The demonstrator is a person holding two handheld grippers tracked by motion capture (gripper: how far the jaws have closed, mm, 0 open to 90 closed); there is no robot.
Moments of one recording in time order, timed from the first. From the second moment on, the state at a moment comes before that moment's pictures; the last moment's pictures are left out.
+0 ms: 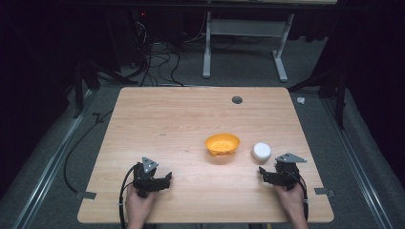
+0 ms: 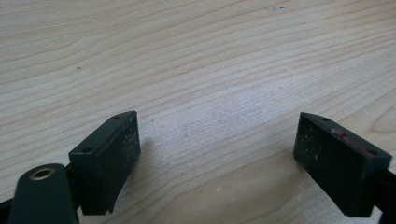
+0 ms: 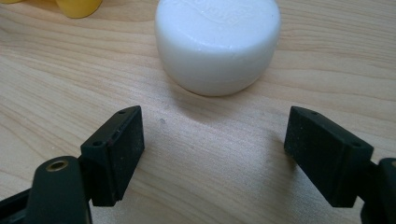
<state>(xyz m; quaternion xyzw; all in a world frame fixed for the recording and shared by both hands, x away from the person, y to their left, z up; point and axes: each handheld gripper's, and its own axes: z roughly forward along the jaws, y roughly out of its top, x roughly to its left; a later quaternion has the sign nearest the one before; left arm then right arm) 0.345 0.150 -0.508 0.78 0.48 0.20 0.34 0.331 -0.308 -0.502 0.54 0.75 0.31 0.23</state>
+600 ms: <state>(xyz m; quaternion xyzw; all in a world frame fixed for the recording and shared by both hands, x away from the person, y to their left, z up) 0.345 0.150 -0.508 0.78 0.48 0.20 0.34 0.330 -0.309 -0.501 0.54 0.75 0.31 0.23</state>
